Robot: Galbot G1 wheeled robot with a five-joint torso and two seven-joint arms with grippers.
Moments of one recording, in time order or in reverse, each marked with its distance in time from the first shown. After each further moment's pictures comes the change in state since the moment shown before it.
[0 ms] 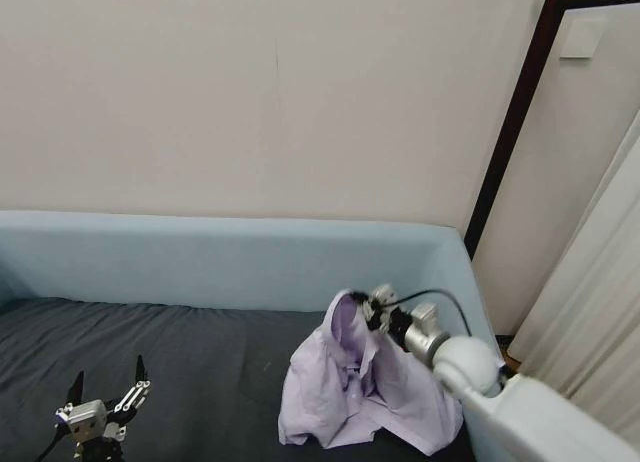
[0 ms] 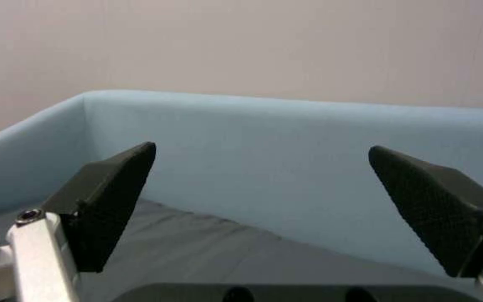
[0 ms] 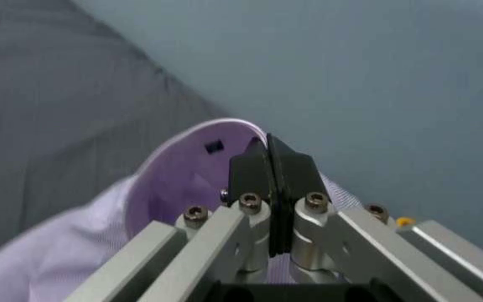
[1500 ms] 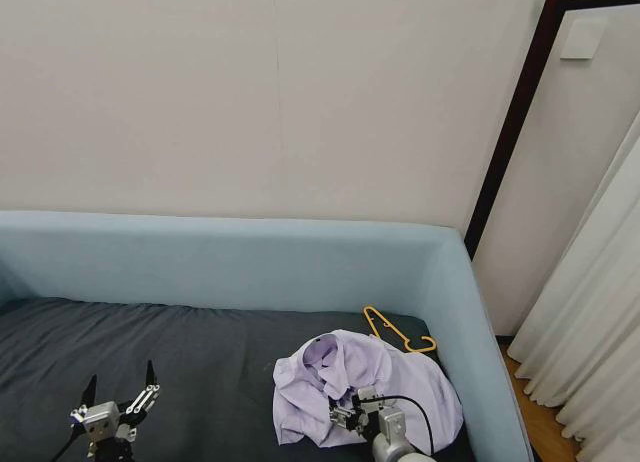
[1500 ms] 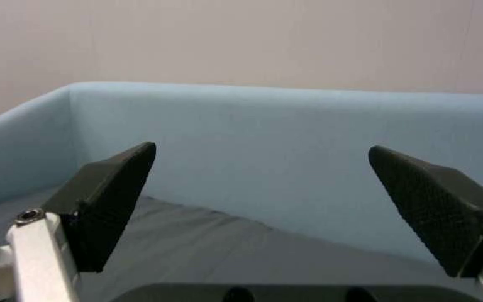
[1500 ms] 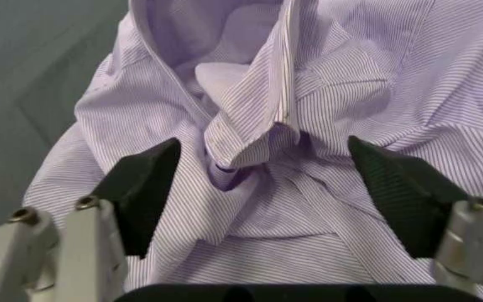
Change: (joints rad) left arm -0.041 0.017 0.039 0.068 0.010 -0.017 0.000; right arm -0.289 0.046 -0.031 0.190 0.261 -0.085 0.531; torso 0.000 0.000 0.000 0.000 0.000
